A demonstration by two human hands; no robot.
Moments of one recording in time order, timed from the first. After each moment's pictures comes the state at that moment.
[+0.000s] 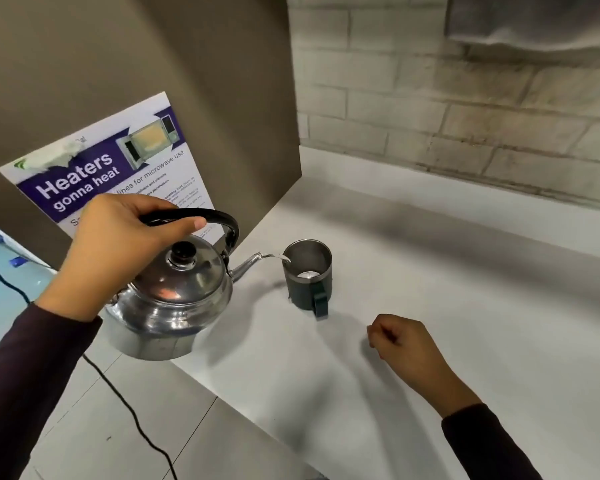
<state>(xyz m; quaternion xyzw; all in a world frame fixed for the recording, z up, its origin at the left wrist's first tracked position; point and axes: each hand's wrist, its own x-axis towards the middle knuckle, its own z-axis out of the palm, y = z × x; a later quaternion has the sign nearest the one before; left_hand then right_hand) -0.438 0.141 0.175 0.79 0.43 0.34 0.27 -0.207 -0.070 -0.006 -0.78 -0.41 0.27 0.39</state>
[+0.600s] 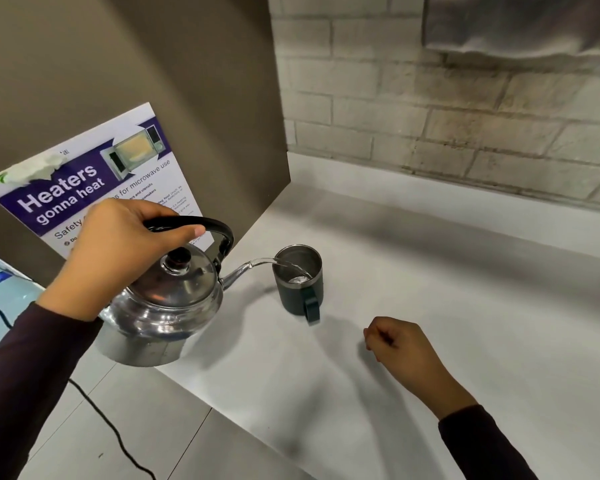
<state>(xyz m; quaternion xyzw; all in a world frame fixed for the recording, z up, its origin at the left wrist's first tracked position) -0.427 0.152 0.171 0.82 0.43 0.30 0.23 -0.203 -0.075 -0.005 -0.79 -0.39 0.26 0.39</state>
